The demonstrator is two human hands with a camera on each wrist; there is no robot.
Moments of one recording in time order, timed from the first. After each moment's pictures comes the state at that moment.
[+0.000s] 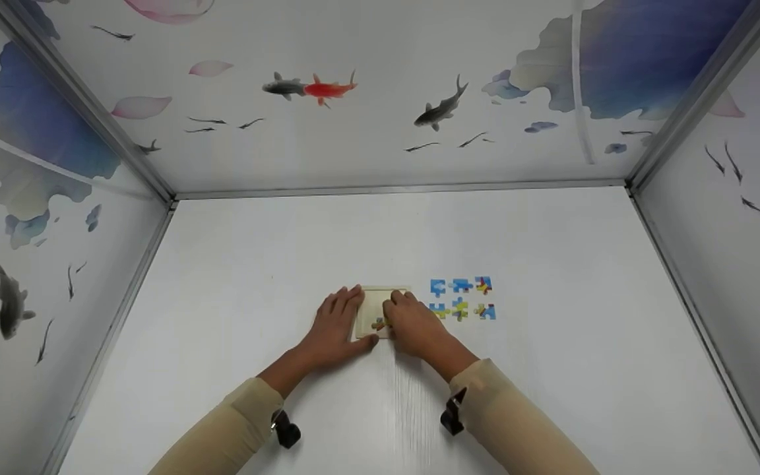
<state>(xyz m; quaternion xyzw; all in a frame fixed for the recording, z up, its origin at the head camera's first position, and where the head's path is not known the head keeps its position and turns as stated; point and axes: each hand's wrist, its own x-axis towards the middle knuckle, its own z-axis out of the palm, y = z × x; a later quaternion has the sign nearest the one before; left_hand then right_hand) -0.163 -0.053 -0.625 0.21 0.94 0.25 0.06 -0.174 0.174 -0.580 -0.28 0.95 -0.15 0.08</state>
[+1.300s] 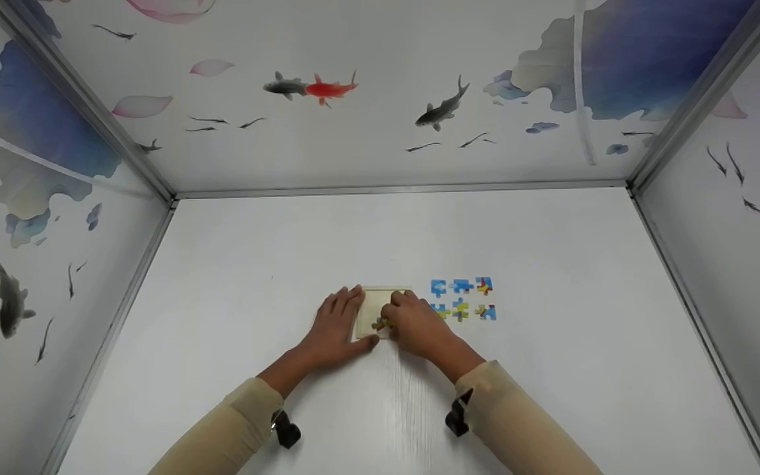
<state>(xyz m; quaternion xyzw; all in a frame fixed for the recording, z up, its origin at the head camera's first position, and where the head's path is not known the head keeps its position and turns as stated) -0.164 -0.054 -0.624 0.20 0.94 0.25 0.08 -0.175 0.183 -0.580 -0.33 0.93 -0.18 0.03</state>
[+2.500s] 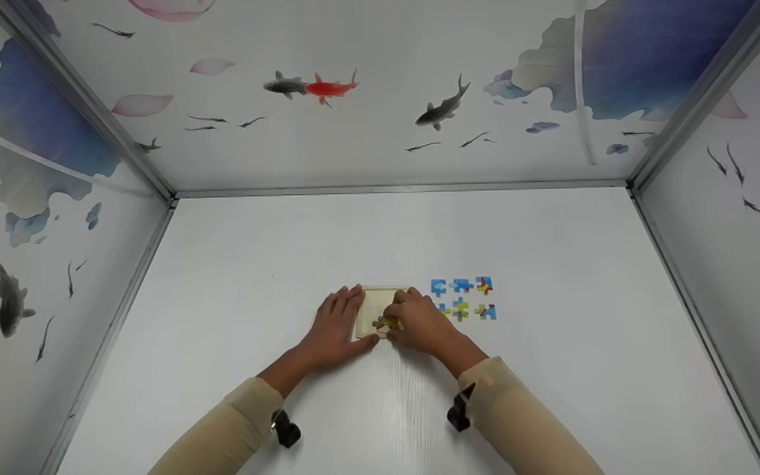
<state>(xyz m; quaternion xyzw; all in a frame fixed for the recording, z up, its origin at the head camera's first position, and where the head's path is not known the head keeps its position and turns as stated) -0.163 -0.053 -0.627 0.21 0.94 0.26 0.06 -0.183 0.187 -0.580 -0.30 0.93 -0.21 0.08</state>
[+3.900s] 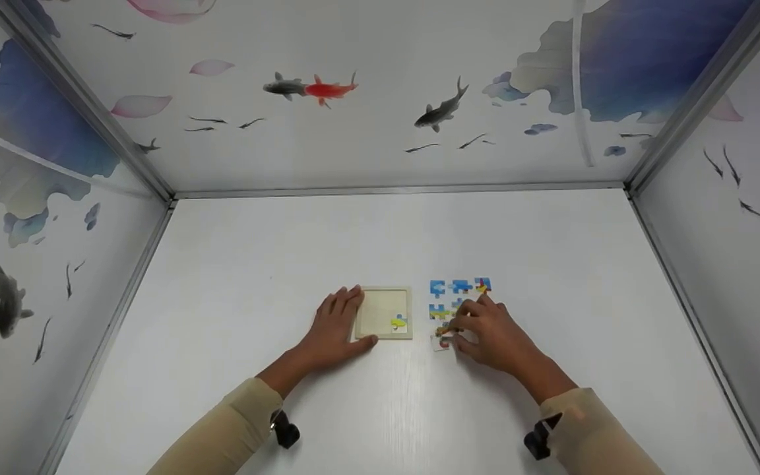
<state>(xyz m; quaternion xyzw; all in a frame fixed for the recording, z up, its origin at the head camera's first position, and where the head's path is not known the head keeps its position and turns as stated) -0.164 -0.052 -0.627 0.20 0.95 0.24 0.06 -0.152 0.309 -0.578 -0.31 0.93 -0.19 -0.04</state>
